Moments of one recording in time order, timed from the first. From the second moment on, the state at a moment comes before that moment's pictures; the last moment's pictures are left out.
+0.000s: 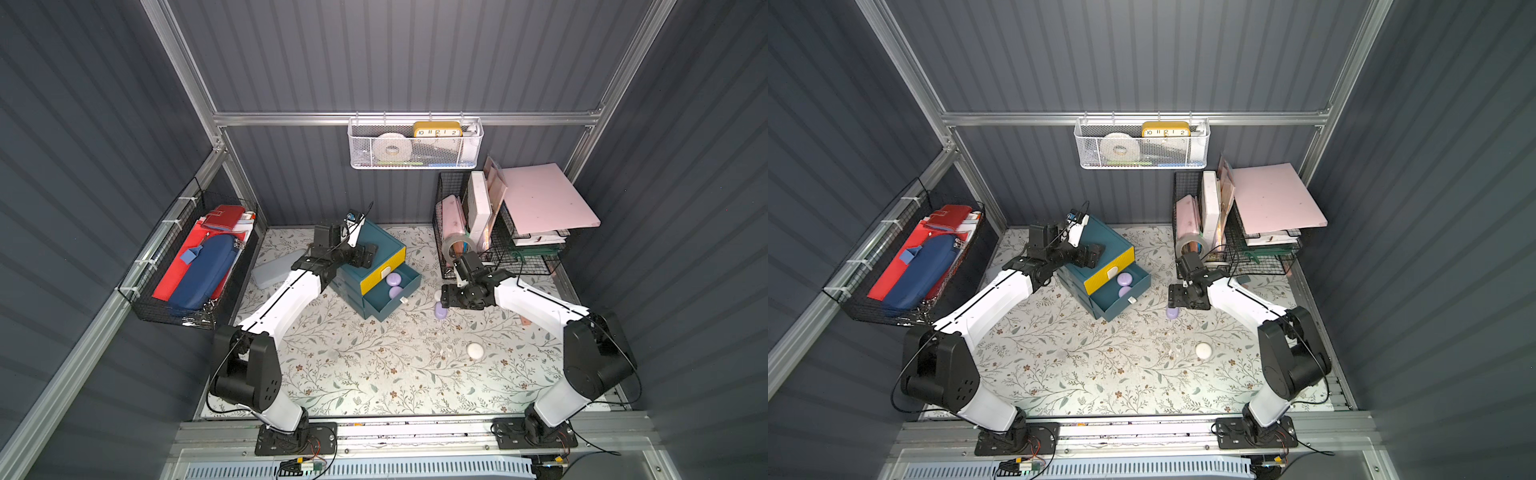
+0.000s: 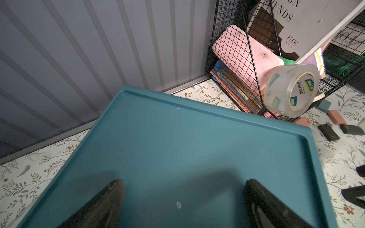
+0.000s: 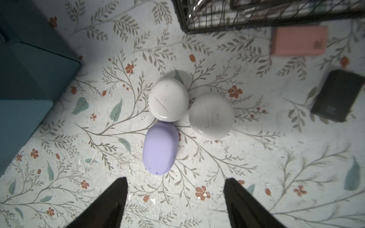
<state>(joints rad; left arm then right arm) -0.32 1.60 1.28 -0.18 0.20 0.16 0.45 1.66 1.13 -0.62 0.00 0.46</state>
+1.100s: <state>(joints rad) -0.33 1.60 1.28 -0.18 0.20 0.16 0.49 1.87 1.26 -0.67 -0.04 0.48</state>
